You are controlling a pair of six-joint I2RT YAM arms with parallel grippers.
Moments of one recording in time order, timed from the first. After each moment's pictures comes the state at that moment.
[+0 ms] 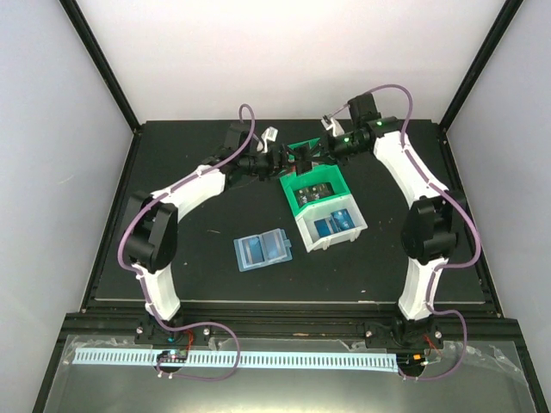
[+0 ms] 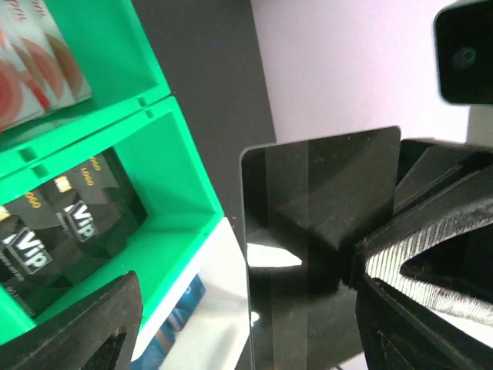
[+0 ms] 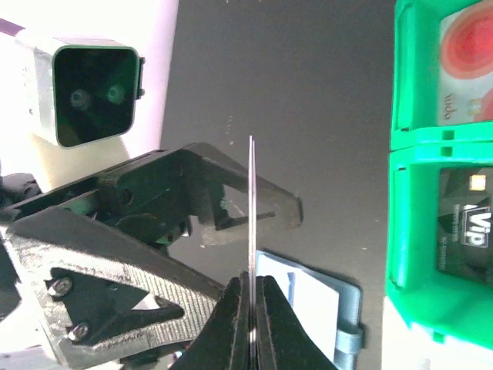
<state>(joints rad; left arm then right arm) -0.44 1.84 1.36 -0.04 0.71 -0.86 0.28 1.96 1.87 -0.93 -0.80 0.37</state>
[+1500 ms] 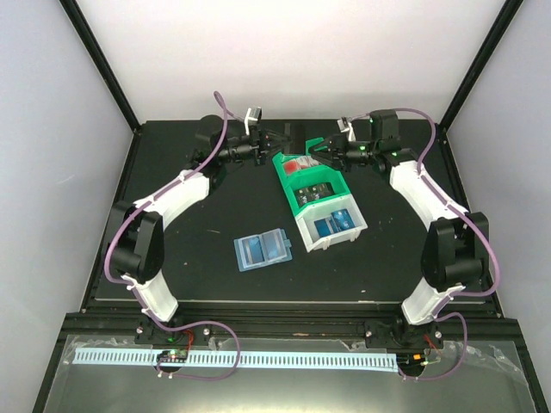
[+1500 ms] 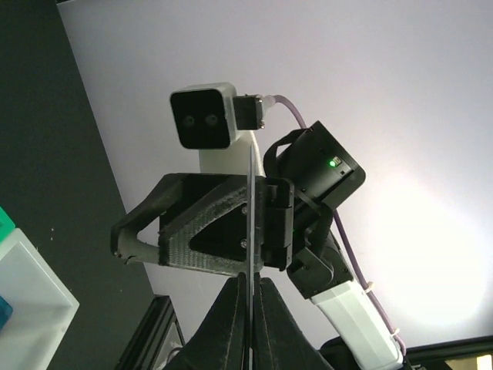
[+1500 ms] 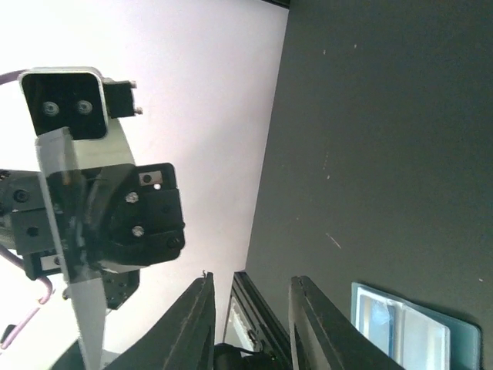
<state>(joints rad) -0.36 1.73 1.26 0.53 1.00 -1.38 0.22 1.68 1.37 -0.23 -1.01 0.84</state>
